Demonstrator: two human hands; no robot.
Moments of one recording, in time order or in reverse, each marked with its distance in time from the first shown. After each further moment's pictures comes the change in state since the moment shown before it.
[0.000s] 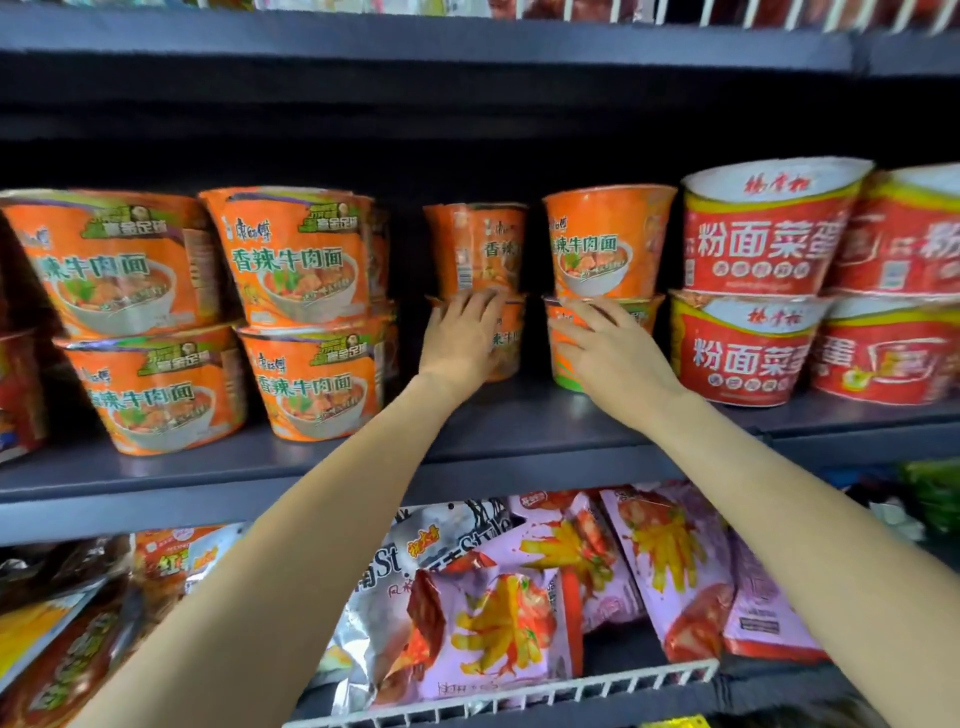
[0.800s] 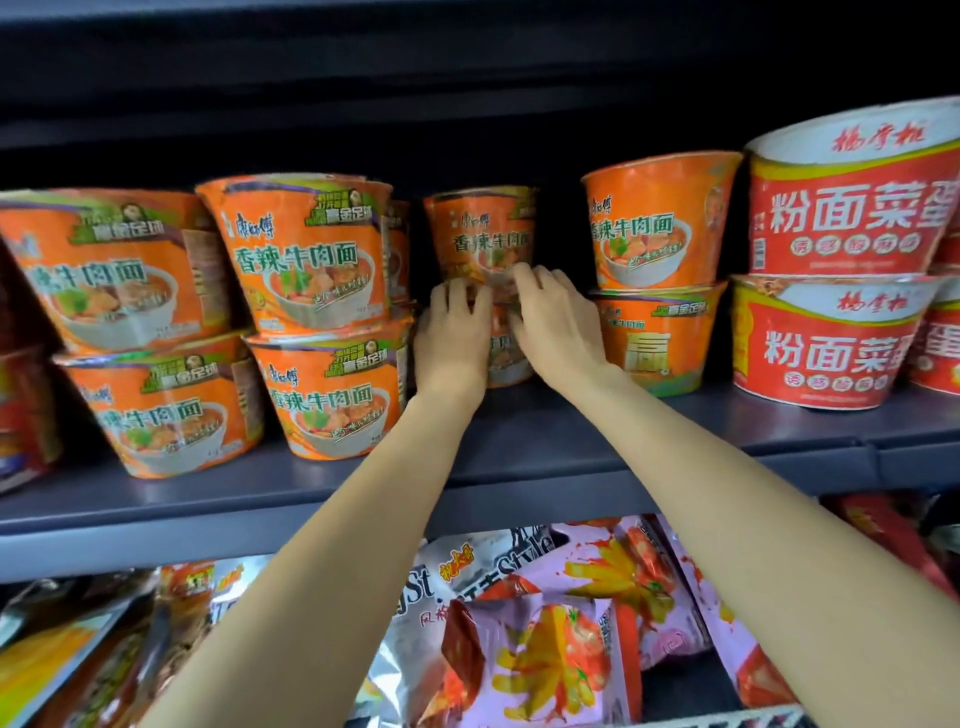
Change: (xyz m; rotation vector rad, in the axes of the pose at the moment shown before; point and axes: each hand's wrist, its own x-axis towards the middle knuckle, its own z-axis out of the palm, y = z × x) left_hand -0.007 -0.019 0.000 0.037 0.138 -0.185; right_hand 0.095 -0.057 0.009 0.523 0.137 0.470
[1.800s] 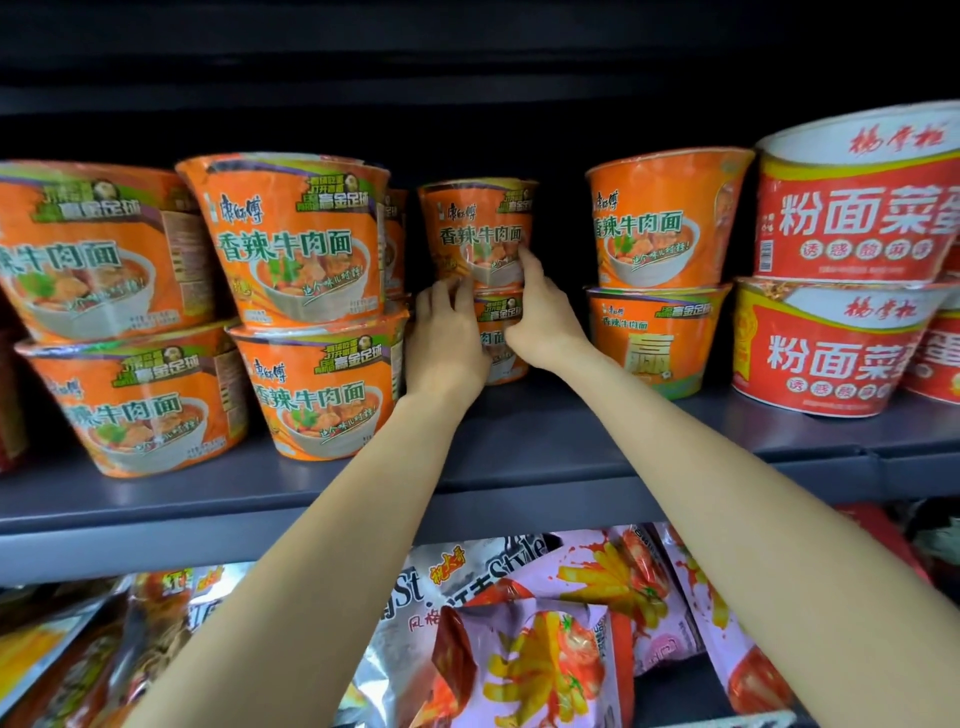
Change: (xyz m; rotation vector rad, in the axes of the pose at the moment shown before) left_hand 0.001 -0.007 0.006 -0.228 -0.089 -0.106; right_hand 0.014 -0.002 0.017 0.571 -0.255 0.278
